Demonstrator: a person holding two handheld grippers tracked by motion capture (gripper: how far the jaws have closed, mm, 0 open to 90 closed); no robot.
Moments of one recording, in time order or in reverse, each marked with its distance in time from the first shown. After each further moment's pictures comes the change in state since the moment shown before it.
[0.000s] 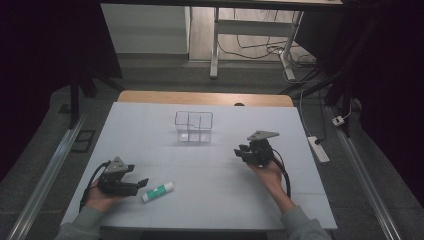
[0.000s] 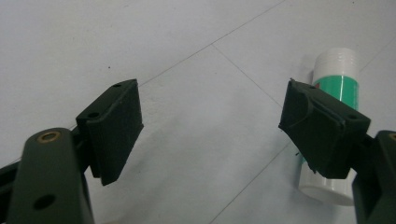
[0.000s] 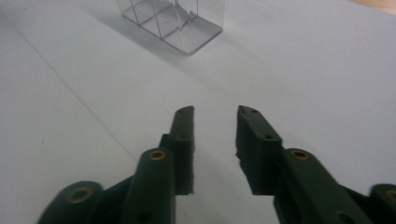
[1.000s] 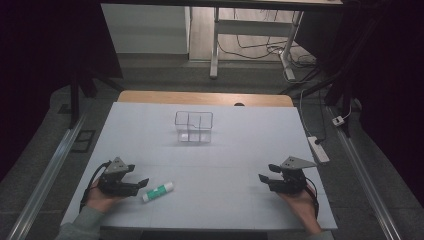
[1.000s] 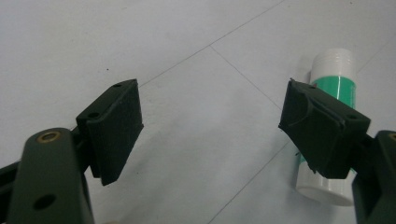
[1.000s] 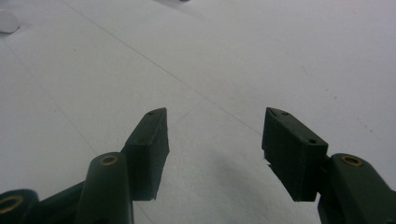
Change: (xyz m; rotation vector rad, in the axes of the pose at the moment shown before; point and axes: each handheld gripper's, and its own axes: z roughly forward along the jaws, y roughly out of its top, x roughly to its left) left arm -0.001 0.001 -0.001 -0.002 0.001 0.009; right arm -0.006 -0.077 -0.079 -0.047 -0.009 -0.011
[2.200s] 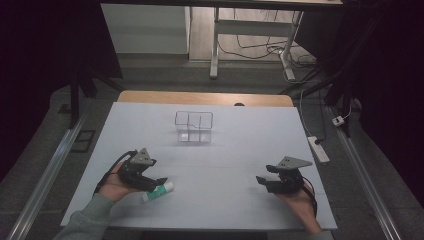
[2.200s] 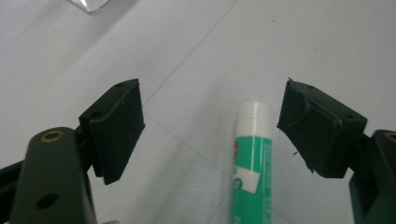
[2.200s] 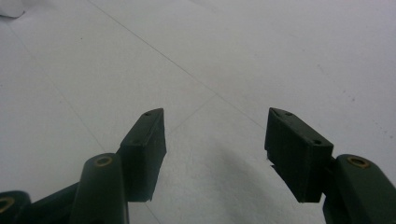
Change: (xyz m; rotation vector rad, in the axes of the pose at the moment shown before) left arm -0.037 0.070 0.011 0.137 -0.133 0.223; right arm 0.004 0.003 0.005 0.043 0.022 -0.030
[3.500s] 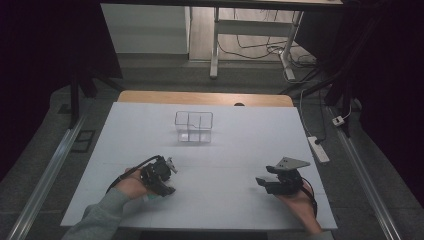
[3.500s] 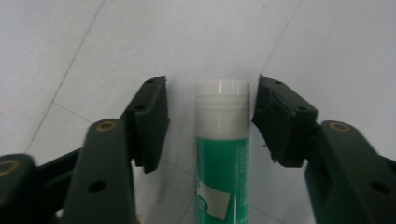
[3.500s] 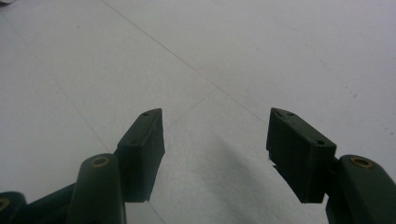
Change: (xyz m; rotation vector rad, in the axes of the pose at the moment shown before) left arm -0.017 0.026 0.053 0.407 -0.080 0.106; right arm 0.003 0.000 0.001 0.029 -0.011 -0.024
